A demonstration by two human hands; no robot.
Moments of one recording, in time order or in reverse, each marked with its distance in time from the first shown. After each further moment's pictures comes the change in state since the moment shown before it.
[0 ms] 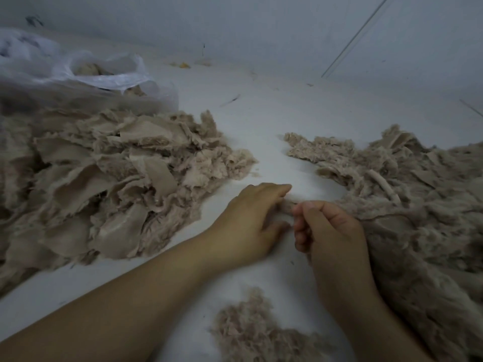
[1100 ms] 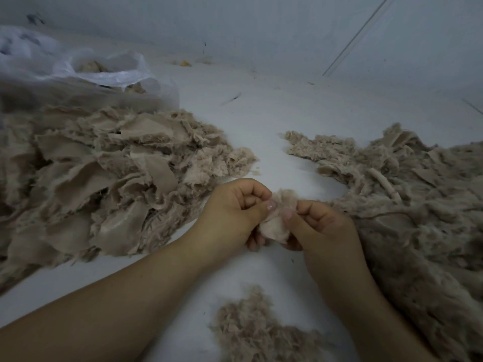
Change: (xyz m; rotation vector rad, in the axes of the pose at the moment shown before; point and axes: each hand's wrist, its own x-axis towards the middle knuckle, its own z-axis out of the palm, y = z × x) left_hand -0.011 0.010 -0.011 -0.915 0.151 -0.302; right_hand 0.002 0.002 -0.003 -0.126 -0.196 -0.059
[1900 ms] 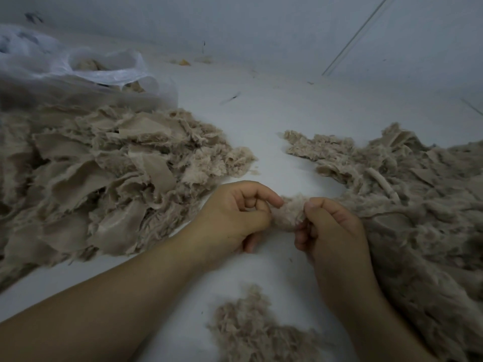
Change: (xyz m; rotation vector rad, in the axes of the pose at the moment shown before) left_hand -0.004 0.008 -0.003 0.020 -0.102 0.016; right_hand 0.000 0.002 -0.003 0.117 0.146 0.010
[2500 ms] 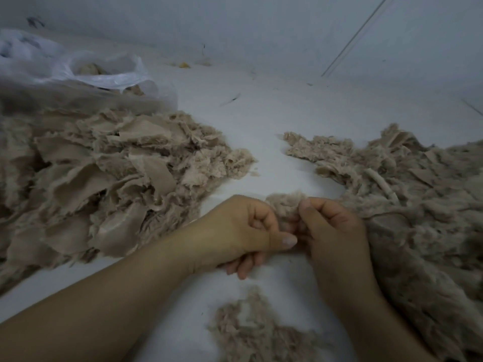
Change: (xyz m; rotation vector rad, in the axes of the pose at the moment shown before) left_hand -0.004 0.012 -0.004 0.176 -0.322 -0.228; right_hand -0.001 -0.005 0.002 0.037 0.022 0.037
